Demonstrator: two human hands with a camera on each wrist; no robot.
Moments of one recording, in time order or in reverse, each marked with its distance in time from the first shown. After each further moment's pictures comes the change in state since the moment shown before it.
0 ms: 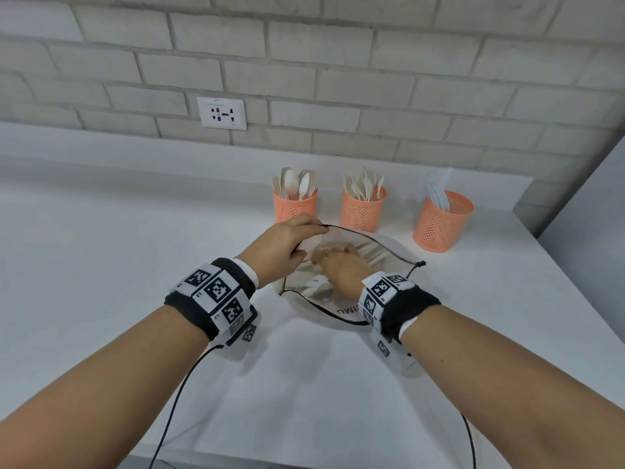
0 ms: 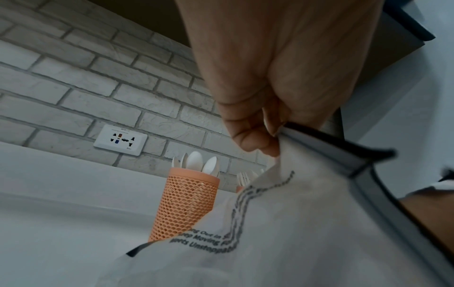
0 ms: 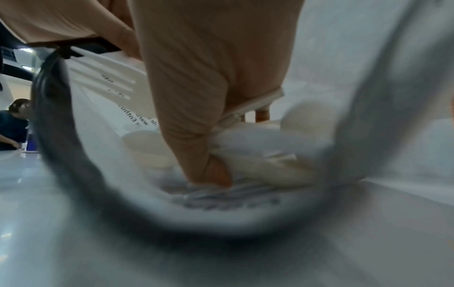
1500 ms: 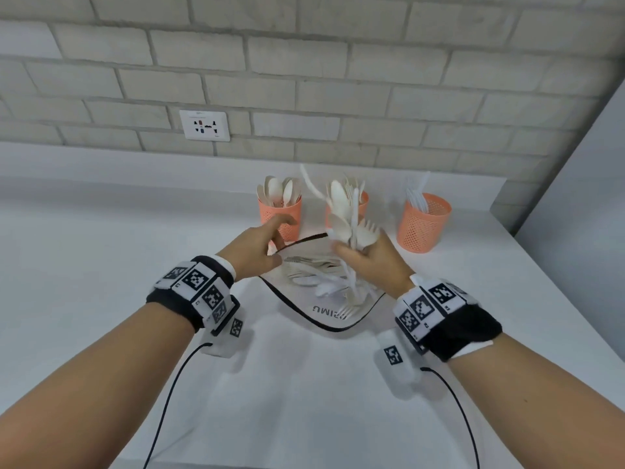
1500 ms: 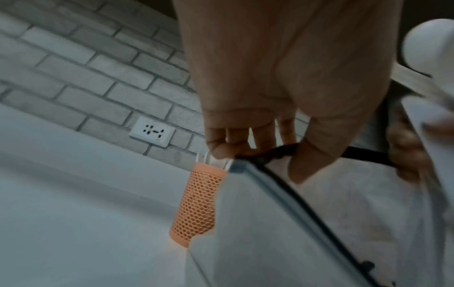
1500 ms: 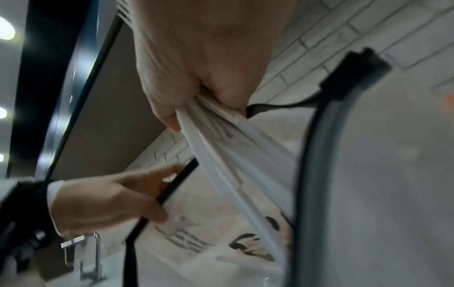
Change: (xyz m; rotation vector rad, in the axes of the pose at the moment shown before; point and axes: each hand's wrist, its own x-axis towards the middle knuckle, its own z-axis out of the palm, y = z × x) left_hand 0.006 -0.013 -0.010 -0.106 -0.168 -0.272; right_hand -0.076 0.022 -0.046 1.149 0.599 0.013
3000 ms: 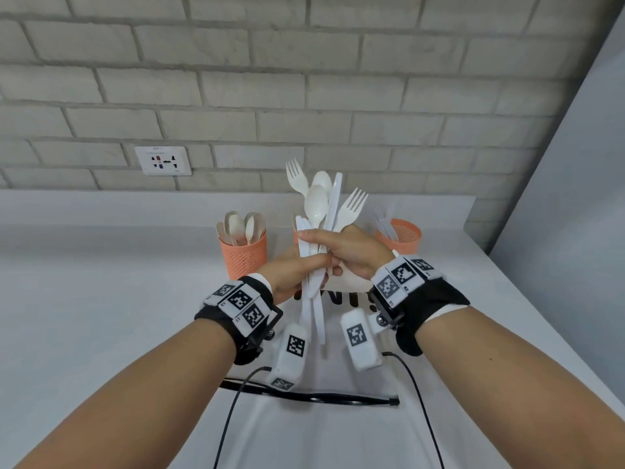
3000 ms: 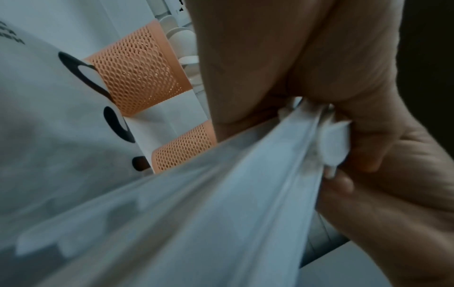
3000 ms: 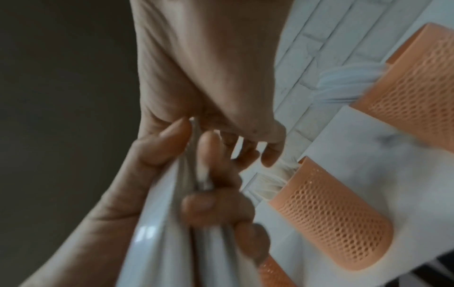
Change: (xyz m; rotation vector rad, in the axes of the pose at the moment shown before) left_hand 0.082 0.084 0.041 -1.014 -0.185 -0.066; right_hand 0.067 0.004 -0.049 0.414 -0.115 0.407
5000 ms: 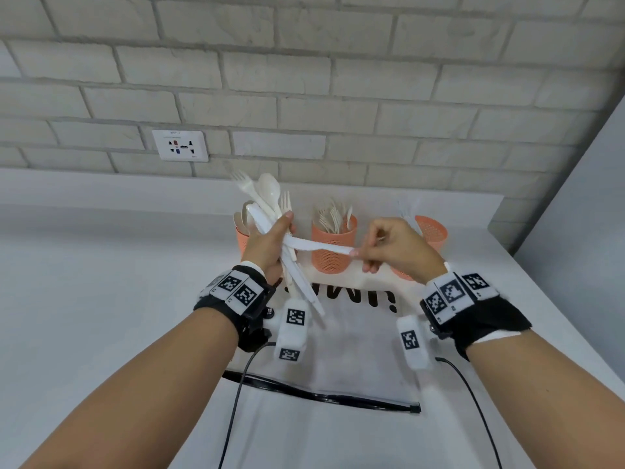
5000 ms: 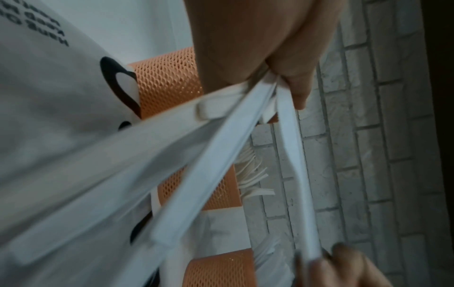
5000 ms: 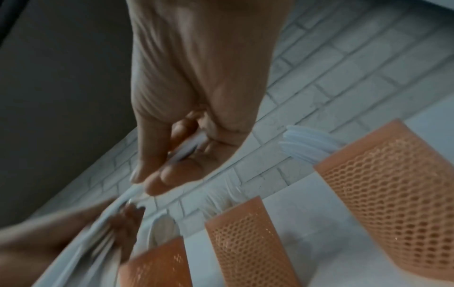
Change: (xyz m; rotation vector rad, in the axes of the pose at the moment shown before) left_hand 0.017 -0.021 -0.062 -0.394 0.639 0.035; right_hand 0.004 0.023 -0.040 -0.300 0.051 -0.220
